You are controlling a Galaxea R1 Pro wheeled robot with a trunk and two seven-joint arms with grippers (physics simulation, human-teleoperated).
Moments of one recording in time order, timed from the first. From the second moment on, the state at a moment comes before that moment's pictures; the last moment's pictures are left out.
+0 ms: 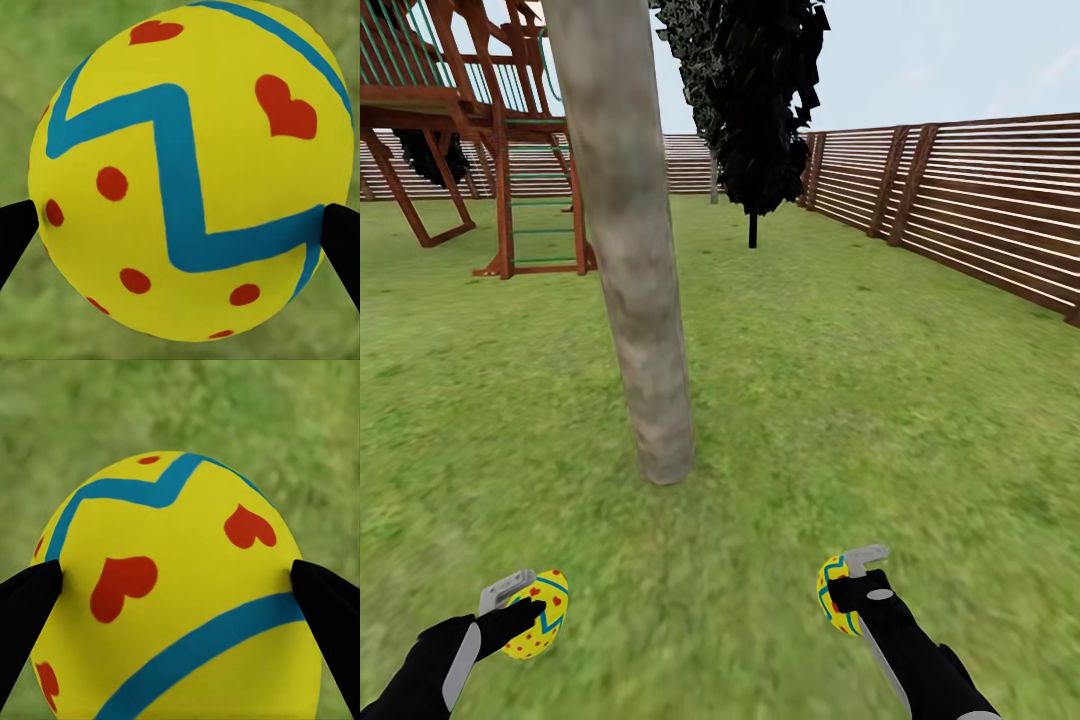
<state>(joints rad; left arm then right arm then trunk) -0.42 0.15 0.43 -0.73 0.09 0.52 -0.15 -0.42 -0.07 0.15 -0.83 0.07 0.42 -0.10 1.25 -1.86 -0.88</state>
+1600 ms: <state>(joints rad) -0.42 0.15 0.43 -0.73 0.10 0.52 -0.15 -0.42 -0.07 0.15 -0.85 0.07 0.42 -0.10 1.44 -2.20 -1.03</state>
